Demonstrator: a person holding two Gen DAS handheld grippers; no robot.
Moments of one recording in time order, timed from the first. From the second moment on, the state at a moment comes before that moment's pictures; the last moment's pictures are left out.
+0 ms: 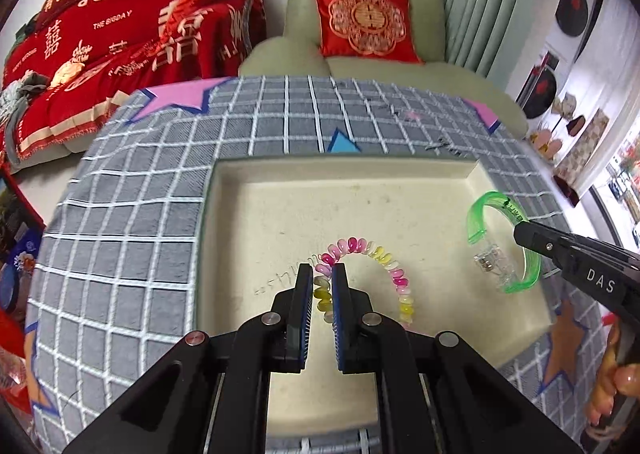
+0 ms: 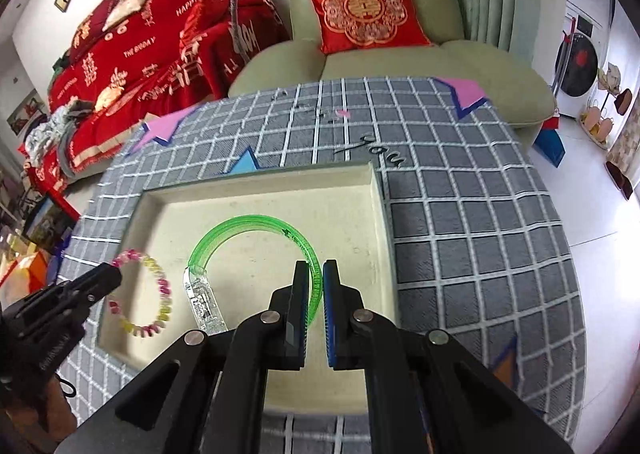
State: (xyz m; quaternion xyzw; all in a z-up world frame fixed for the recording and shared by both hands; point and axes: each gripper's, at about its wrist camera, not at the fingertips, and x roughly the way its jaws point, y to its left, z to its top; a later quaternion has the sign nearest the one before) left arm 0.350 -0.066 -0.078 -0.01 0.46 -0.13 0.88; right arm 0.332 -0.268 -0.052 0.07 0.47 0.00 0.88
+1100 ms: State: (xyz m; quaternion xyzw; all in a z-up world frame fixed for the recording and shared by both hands) left arm 0.349 -0.094 -0.105 0.10 0.45 -0.06 0.89; right arm 0.342 -0.263 -0.096 0.07 0.50 0.00 0.86
